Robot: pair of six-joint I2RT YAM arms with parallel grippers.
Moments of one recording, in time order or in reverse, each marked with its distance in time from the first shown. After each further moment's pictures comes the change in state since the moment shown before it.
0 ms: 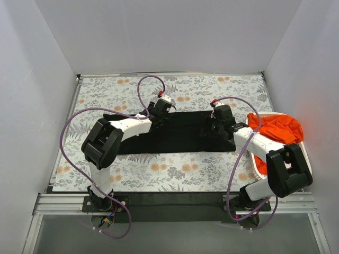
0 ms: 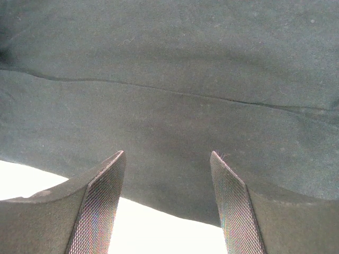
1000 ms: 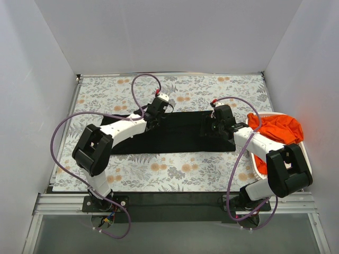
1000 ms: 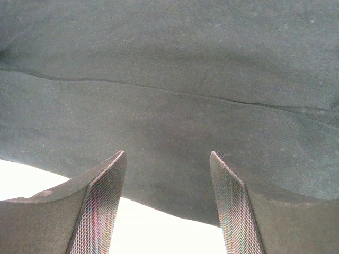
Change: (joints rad) left arm -0.001 -0.099 -0.003 -0.135 0.077 -0.044; right arm -0.005 0.000 0.000 0.000 -0.007 -0.002
